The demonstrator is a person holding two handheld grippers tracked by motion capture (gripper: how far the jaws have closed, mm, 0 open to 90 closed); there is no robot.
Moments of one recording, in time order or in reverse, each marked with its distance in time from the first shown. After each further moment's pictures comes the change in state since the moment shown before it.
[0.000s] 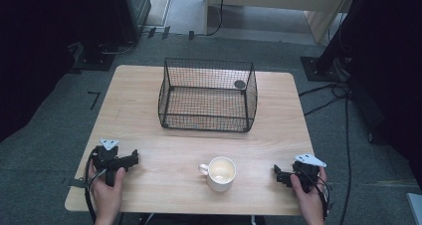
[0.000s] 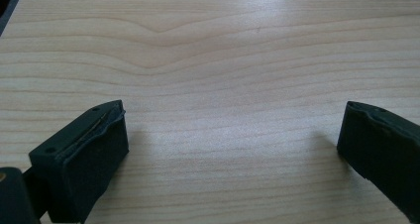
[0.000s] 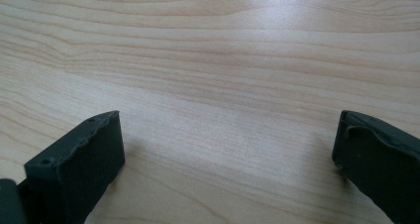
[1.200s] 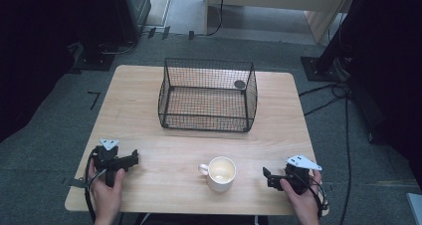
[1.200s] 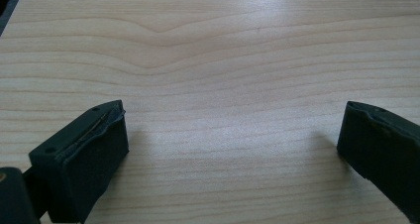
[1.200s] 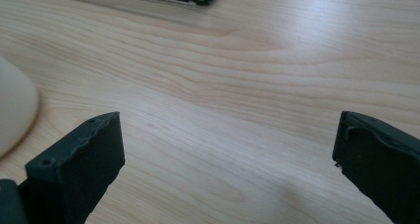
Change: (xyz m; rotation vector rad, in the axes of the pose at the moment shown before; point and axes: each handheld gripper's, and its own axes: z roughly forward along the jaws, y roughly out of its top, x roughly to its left) left arm 0.000 0.000 0.000 0.000 0.000 0.000; right arm 0.041 0.014 -0.028 -0.077 0.143 -0.039
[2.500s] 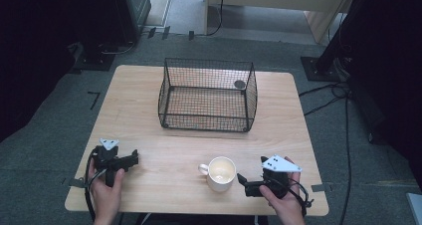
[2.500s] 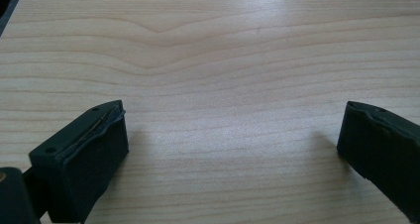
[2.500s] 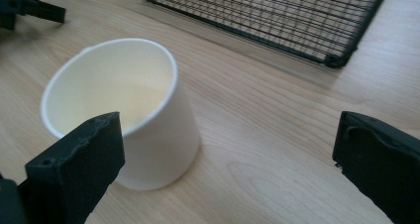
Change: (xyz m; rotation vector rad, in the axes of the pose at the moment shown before) left arm 0.000 0.000 0.000 0.000 0.000 0.001; right arm 0.077 0.032 -0.018 -0.046 0.215 -0.125
